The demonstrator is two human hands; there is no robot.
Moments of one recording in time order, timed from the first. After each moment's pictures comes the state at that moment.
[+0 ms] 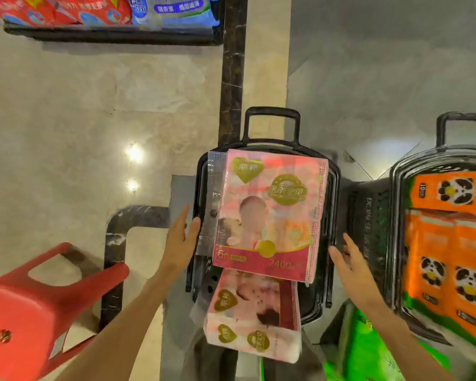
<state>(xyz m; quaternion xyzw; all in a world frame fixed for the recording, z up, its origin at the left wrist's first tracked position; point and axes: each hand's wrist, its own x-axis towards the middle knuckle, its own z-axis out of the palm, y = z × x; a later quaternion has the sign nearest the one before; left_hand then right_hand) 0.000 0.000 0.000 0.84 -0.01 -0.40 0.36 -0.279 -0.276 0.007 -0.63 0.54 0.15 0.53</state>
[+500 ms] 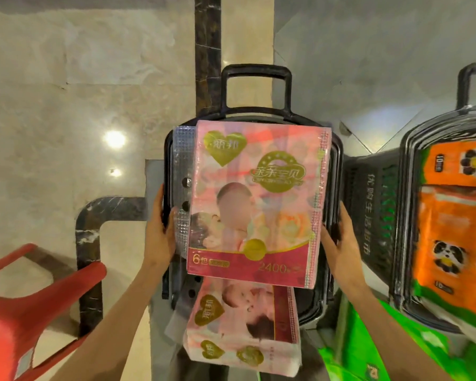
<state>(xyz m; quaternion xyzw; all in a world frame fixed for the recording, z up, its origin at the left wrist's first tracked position) -0.005 -0.001 -0.091 0.78 0.02 -0.36 0.52 -0.260 -0.270 -0.064 -0.57 0.56 0.01 0.60</state>
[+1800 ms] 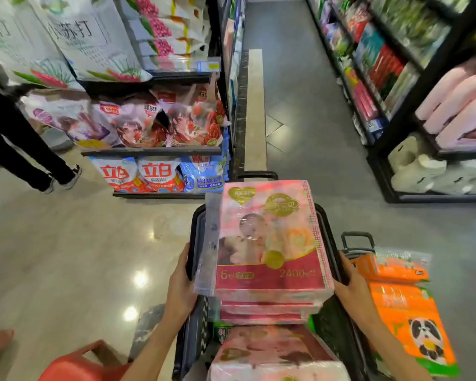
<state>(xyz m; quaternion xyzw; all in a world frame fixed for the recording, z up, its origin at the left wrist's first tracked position) -0.038 0.006 0.434 0.80 -0.12 -0.23 0.53 -0.281 -0.291 0.416 -0.70 0.40 -0.11 0.58</state>
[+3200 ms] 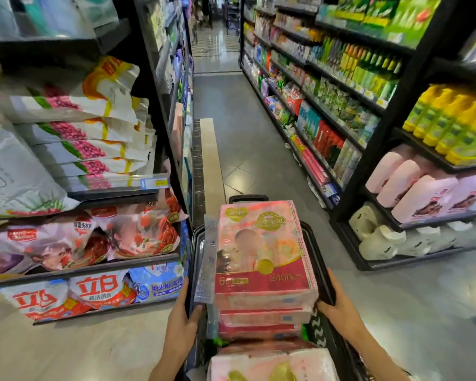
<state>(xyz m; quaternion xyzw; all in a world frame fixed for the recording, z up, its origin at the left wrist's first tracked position) 0.240 -0.290 0.441 0.80 -0.23 -0.26 0.49 -0.044 -0.569 0.451 -0.72 0.44 -0.14 0.52</state>
